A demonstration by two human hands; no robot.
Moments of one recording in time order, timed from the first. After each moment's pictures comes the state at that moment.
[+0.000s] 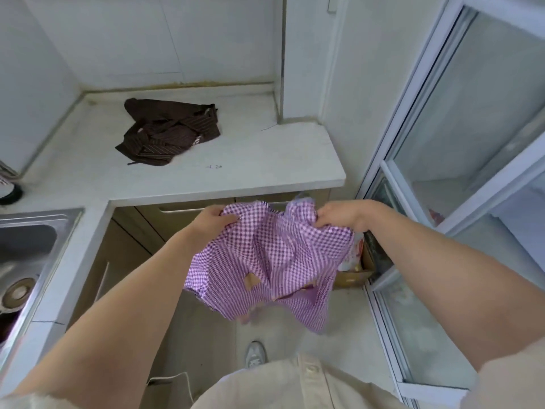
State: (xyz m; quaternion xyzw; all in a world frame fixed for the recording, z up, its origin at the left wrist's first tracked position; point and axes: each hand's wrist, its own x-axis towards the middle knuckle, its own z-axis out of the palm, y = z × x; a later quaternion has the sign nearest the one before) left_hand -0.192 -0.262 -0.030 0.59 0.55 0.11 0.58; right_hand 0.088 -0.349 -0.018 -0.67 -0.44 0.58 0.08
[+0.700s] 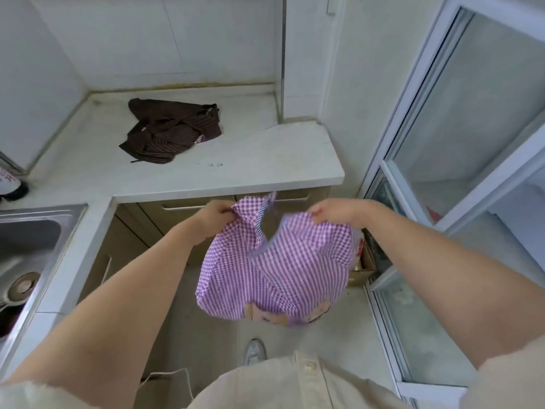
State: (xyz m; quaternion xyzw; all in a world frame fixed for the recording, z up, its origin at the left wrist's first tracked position) left_hand -0.186 -0.271 -0.023 0.71 0.51 0.07 0.48; right_hand 0.087 -0.359 -0.016 -0.67 -0.52 0.53 0.03
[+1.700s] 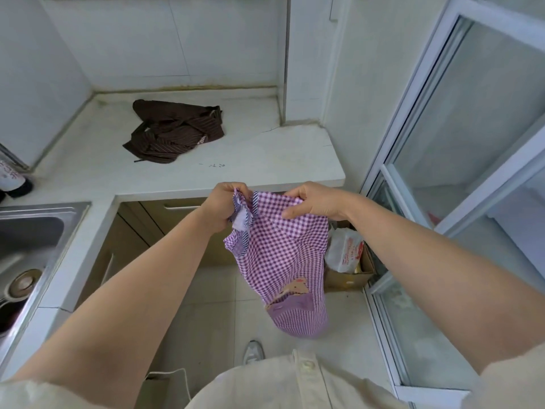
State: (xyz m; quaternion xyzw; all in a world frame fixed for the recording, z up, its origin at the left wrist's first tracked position) left_hand -0.165 -0.269 -0.014 0.56 0.40 0.26 0.68; right_hand 0.048 -0.352 0.017 -0.58 -0.54 0.58 0.20
